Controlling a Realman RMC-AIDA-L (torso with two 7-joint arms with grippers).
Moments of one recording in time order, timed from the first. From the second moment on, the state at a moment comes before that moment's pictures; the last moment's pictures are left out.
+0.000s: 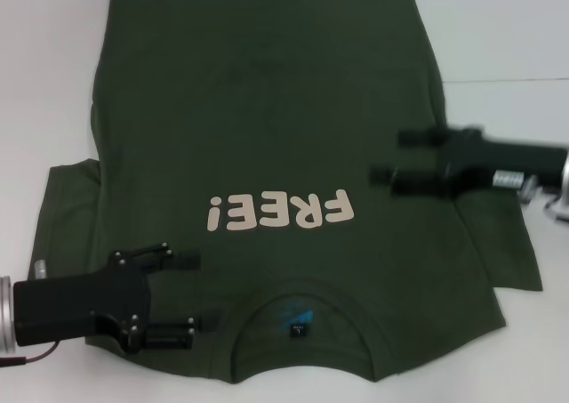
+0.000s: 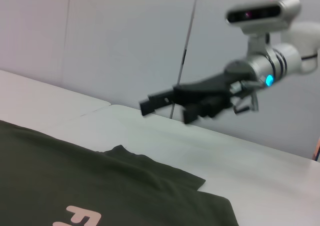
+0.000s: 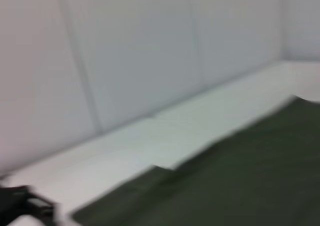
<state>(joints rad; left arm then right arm) -0.42 -2.09 0.67 0.69 2.02 1.72 -1.23 0.49 2.09 -0.90 -0.88 -1.84 -1.38 1.62</state>
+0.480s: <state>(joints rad) -0.43 -2.10 0.67 0.69 2.02 1.71 -1.23 0.58 2.08 -0.86 -1.25 -2.44 -1.45 2.19</state>
